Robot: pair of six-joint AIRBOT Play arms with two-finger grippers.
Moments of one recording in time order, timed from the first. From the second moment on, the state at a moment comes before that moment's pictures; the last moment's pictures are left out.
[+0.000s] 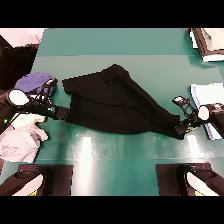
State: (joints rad) left arm -0.08 -1.03 0.81 1.11 -1.12 -1.36; right arm 0.01 -0.99 0.62 -1.70 1.13 1.29
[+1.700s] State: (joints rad) left arm 0.25 -1.00 2.15 0.73 -1.03 -1.31; right arm -0.54 -0.90 1.96 -0.77 1.20 1.39
